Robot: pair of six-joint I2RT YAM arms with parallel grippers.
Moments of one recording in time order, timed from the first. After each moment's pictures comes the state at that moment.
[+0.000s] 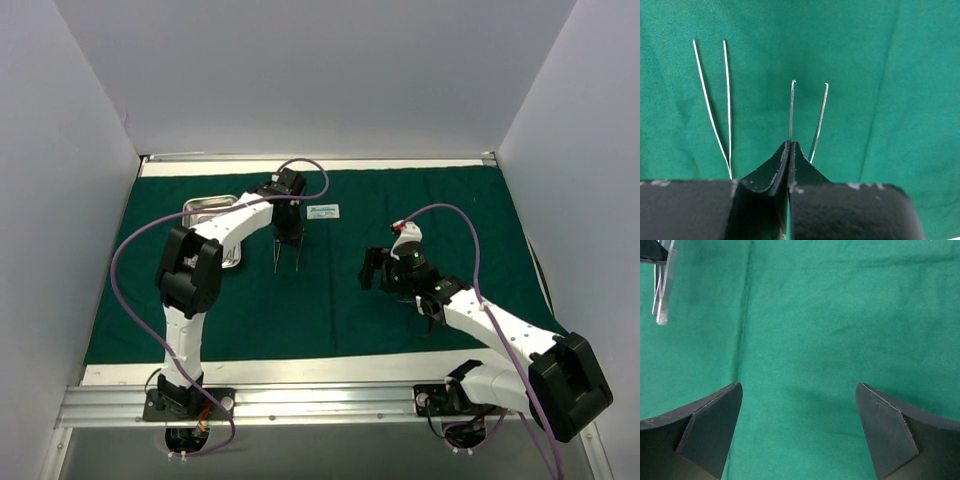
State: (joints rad) left arm -0.53 2.07 1.68 -0.75 -0.06 -0.58; right arm 0.56 1.15 0.56 -0.10 0.12 0.48
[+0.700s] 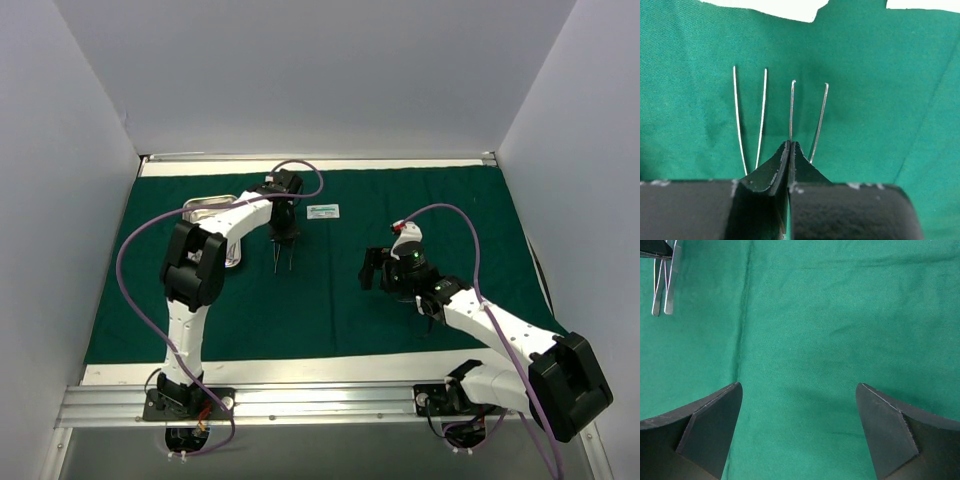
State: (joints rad) left arm -0.49 2.15 1.70 -0.75 -0.12 -0.59; right arm 0.56 1.15 0.56 -0.10 0.12 0.48
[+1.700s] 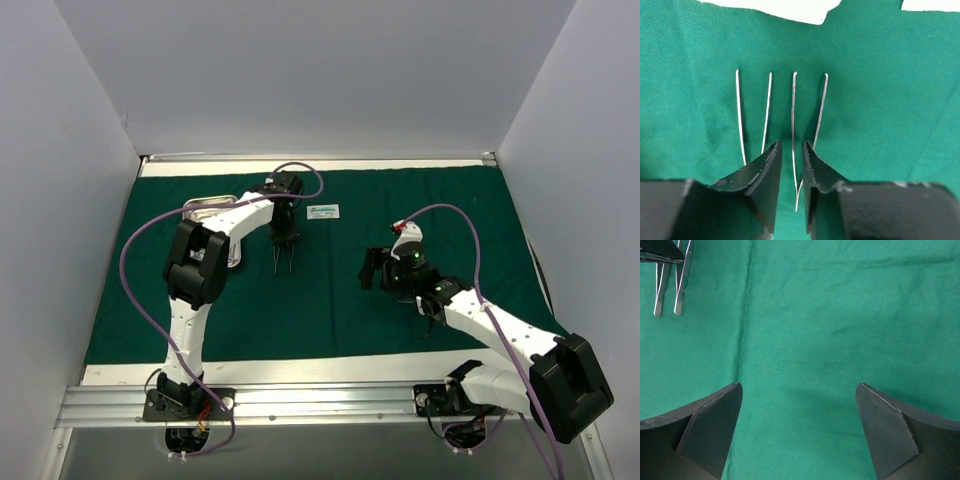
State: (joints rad) left arm -0.49 2.18 1.72 -0.76 -0.13 -0.60; right arm 0.56 1.14 0.56 -0.10 0.12 0.48
